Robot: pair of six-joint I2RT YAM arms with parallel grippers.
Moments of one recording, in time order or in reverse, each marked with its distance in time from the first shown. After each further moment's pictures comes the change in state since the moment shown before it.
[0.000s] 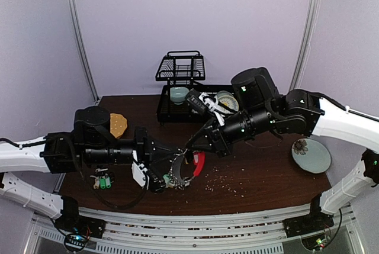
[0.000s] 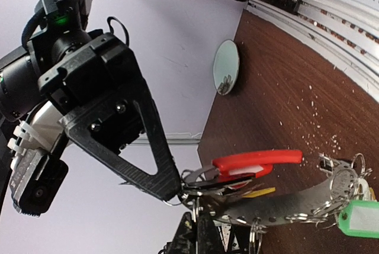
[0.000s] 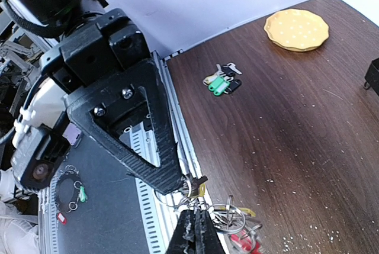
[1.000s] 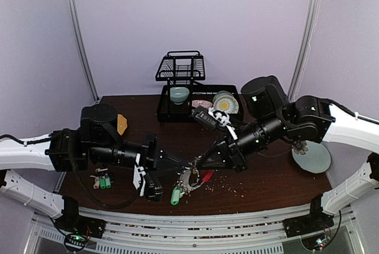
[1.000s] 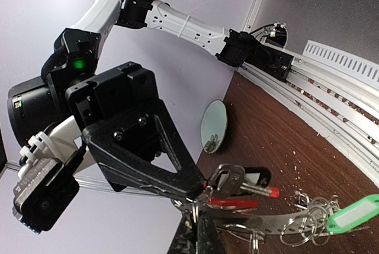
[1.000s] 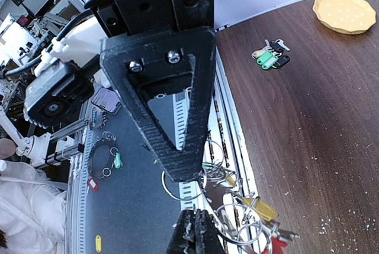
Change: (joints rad) left arm -0.013 0.064 0.044 0.028 0.254 -0.115; right arm 0.022 -0.092 -0.092 -0.041 -0.182 -0.009
